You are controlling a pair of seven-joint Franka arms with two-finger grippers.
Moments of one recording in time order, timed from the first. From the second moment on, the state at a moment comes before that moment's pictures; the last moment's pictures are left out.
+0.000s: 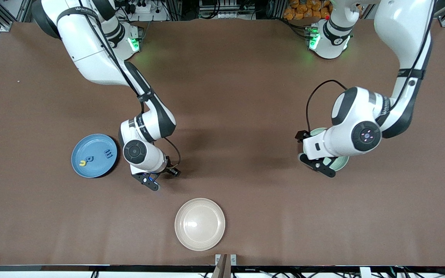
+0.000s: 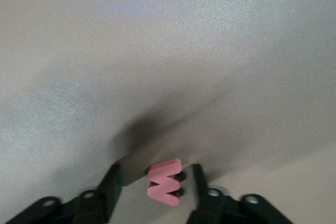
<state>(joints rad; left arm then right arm) -0.06 0.46 -0.29 -1.59 0.04 1.87 0.16 0.35 0.80 0.07 -1.54 0.06 2.29 0.93</state>
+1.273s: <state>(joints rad) 0.01 0.18 -0.22 -1.43 0.06 1.73 0.12 -0.05 0.64 0.04 -1.56 0.02 1.98 0.25</state>
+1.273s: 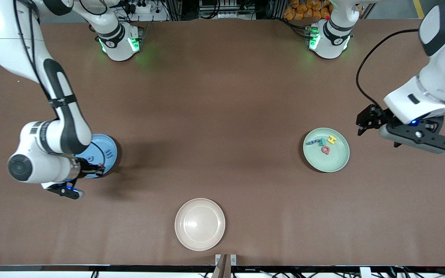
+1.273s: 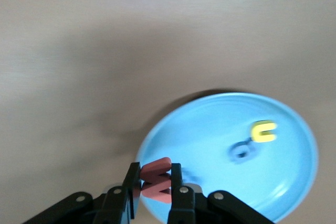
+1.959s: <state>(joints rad) -0.09 0.09 0.06 -1.46 -0.04 1.57 0.05 -0.07 0.50 0.05 -1.73 -0.05 2.09 0.14</state>
